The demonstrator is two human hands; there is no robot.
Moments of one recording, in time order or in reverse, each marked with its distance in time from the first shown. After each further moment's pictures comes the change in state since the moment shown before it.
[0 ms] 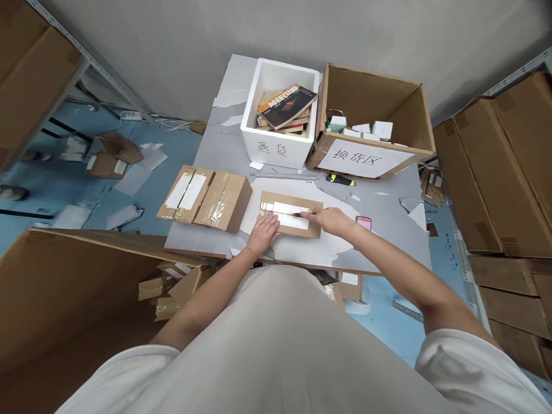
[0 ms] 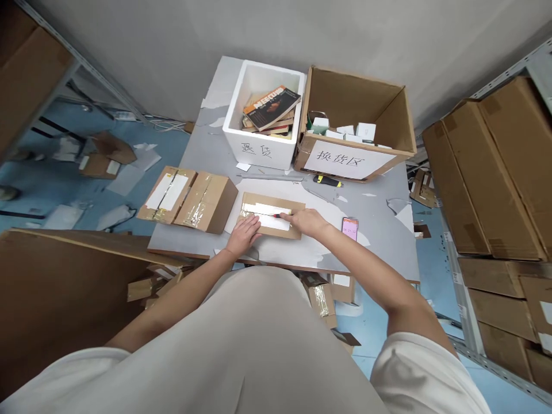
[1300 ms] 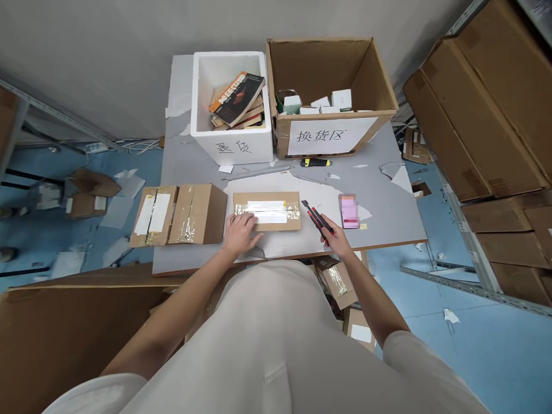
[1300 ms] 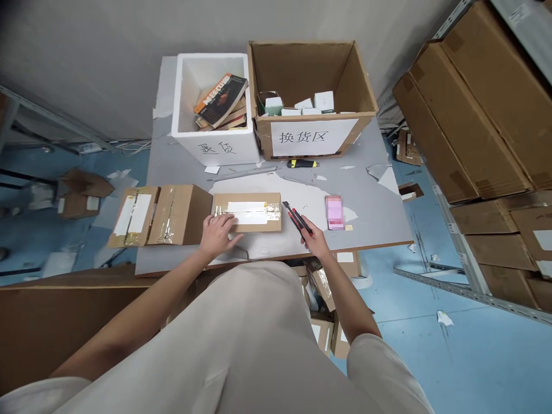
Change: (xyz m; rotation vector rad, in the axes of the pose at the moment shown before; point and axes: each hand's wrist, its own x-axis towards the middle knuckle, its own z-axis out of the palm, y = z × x) left_hand 0.028 0.012 -0.035 0.128 -0.171 0.013; right_hand -0.070 -0.003 0.171 1.546 0.629 0.509
